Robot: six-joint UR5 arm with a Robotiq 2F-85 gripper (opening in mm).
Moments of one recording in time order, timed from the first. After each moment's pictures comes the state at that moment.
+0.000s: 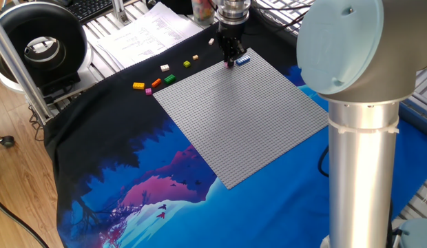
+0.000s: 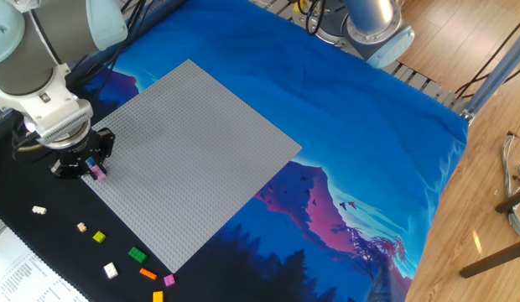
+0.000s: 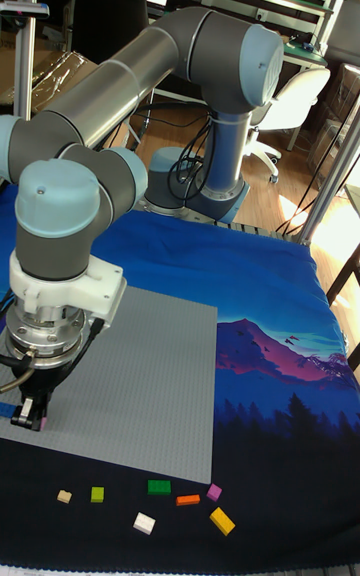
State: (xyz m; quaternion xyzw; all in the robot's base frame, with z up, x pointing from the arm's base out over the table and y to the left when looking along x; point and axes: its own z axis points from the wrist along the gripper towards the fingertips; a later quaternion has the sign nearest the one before) arm 0.685 -0.157 0.009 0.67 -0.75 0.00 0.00
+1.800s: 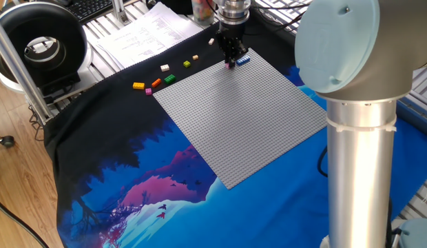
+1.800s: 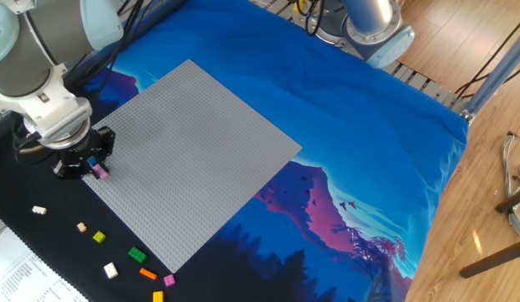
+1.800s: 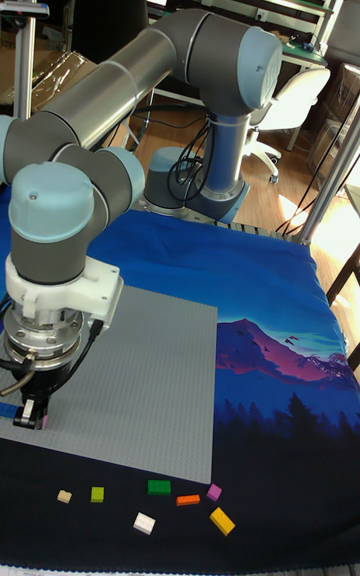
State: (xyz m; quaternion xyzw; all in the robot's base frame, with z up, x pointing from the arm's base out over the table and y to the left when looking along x) arm 0.681 -0.154 0.006 0.68 -0.73 -0.01 0.01
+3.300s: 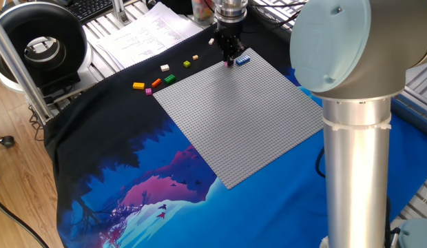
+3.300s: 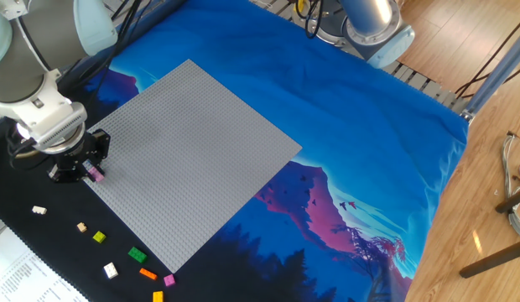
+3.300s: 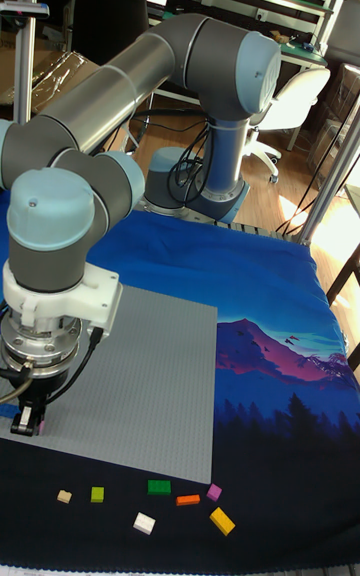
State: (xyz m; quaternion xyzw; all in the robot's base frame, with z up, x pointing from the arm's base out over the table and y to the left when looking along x) arm 0.691 -0.157 0.005 0.69 -0.72 -0.01 0.01
